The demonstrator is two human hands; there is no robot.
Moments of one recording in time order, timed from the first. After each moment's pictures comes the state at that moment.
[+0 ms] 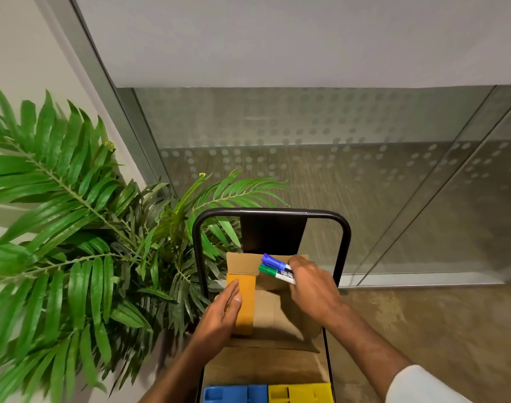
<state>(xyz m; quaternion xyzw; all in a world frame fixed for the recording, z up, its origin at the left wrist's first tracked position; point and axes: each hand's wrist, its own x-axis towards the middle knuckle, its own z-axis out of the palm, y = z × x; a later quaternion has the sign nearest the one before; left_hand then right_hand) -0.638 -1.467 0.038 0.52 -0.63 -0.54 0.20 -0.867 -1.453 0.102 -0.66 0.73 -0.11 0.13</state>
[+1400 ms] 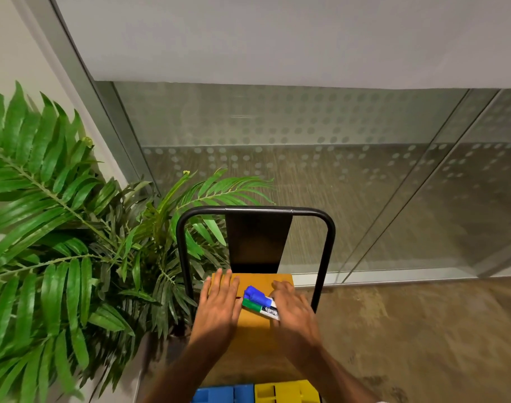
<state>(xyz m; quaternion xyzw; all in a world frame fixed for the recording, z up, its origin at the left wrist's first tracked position) -0.664 -1.478 -0.011 0.48 -0.87 -0.07 0.10 -0.850 -1.401 0.027 -0.65 0.73 -0.15 0.15</state>
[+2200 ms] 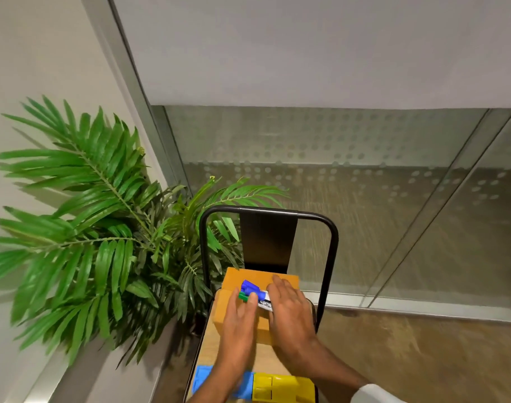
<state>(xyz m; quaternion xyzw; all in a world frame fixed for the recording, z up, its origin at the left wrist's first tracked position) -0.723 -1.365 0.096 0.60 -0.41 -0.56 0.39 -0.840 -1.384 0.069 -0.71 0.69 -0.13 0.11</state>
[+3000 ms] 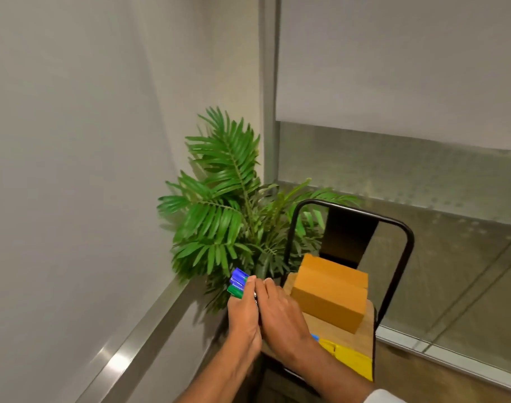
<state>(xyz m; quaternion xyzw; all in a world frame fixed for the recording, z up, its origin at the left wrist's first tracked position) -0.577 -1.253 0.158 0.58 -0.11 -0.52 0.62 -0.652 -1.261 0.136 -0.85 0.50 -0.16 -0.02</state>
